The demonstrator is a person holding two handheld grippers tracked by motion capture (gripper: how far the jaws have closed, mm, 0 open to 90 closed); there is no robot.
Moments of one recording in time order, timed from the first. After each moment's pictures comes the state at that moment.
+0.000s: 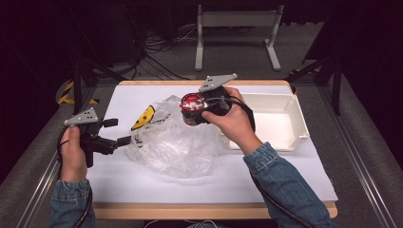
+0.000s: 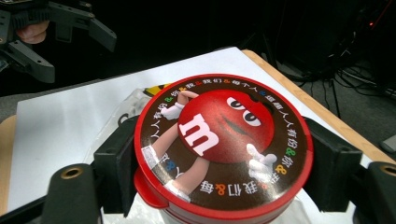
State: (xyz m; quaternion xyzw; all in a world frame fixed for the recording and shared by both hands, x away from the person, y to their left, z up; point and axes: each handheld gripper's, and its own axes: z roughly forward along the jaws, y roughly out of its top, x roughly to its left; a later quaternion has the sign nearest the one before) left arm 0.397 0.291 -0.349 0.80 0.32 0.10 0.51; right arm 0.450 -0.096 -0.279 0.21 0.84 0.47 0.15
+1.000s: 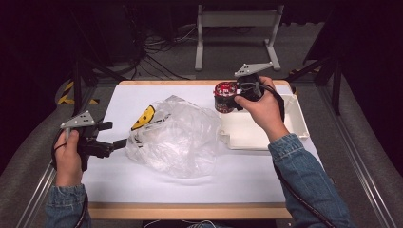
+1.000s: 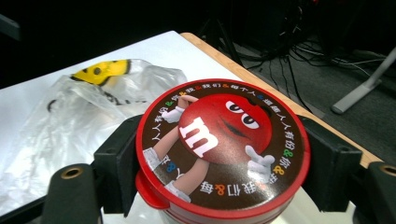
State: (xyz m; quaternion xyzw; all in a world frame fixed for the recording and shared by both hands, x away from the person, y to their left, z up) left arm 0.387 0.299 -0.351 0.80 0.34 0.11 0.48; right arm 0.486 -0.181 -0.275 0.29 0.82 0.45 0.18
